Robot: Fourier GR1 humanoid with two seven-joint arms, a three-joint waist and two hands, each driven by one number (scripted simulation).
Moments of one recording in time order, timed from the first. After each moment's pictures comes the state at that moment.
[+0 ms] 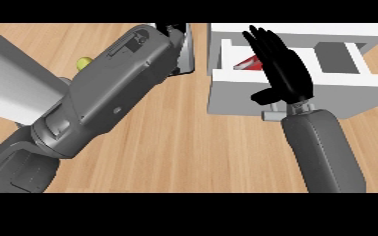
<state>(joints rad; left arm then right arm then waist) -1.30 0.19 -0.60 -0.73 0.93 0.84 -0.08 -0.52 -0.13 0.04 -1.35 1.14 -0.01 -0.09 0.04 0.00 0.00</state>
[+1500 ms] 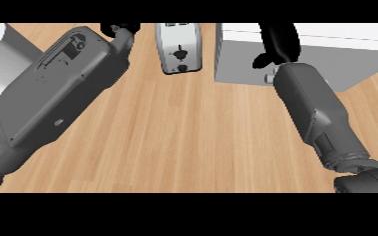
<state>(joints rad) -1.14 0.41 -0.56 -1.07 0.82 0.83 0.10 -1.03 -0.19 -0.17 -0.36 1.30 -0.63 -0.13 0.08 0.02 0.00</state>
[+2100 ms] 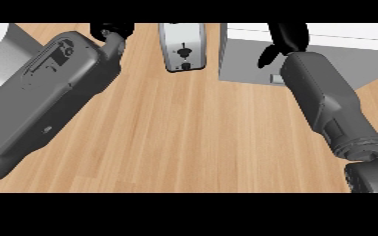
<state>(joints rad) -1.11 0.45 -0.56 -1.16 0.80 0.82 0.15 -1.14 -0.24 -0.19 -0.21 1.32 -0.61 -0.12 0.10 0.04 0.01</state>
